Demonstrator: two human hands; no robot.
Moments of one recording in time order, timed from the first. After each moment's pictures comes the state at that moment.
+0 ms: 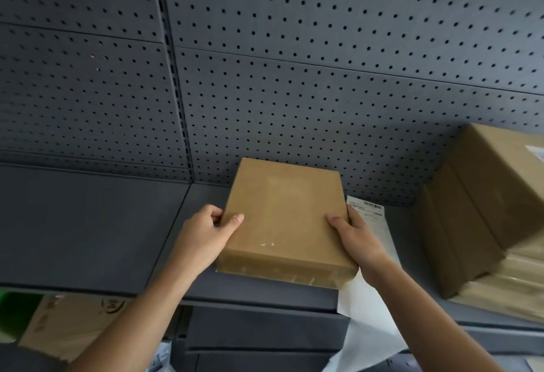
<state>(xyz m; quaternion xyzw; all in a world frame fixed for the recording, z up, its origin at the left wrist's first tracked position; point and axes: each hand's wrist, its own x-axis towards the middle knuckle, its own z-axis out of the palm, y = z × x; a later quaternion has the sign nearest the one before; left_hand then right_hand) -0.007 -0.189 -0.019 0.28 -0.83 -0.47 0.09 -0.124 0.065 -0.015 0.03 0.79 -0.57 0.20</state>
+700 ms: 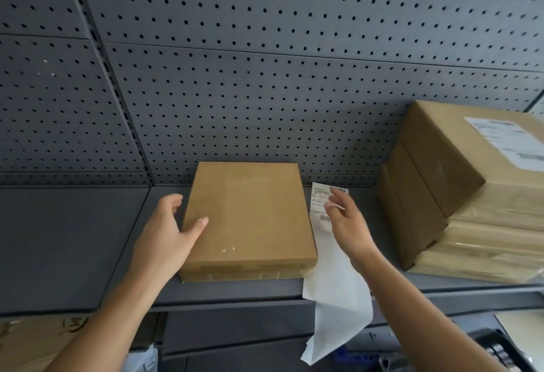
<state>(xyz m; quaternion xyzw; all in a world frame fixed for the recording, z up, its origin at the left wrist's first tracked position) -0.011 -0.170 -0.025 0.26 -0.88 -0.38 0.14 -0.140 0.121 -0.036 0.00 0.82 -0.57 0.08</state>
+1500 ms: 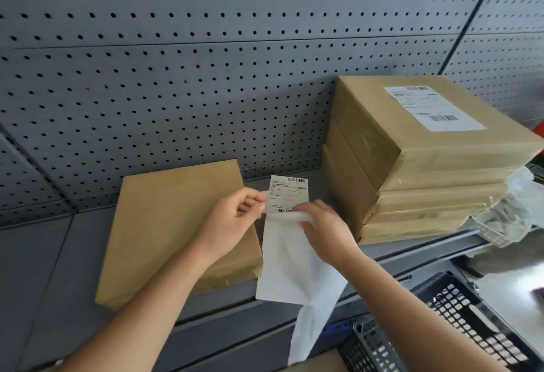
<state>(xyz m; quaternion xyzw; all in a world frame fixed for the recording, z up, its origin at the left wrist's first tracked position) -0.113 -0.029 -0.024 -0.07 -0.85 -0.52 0.02 -0.139 0.197 -0.065 -0.12 0.95 -0.28 -0.02</state>
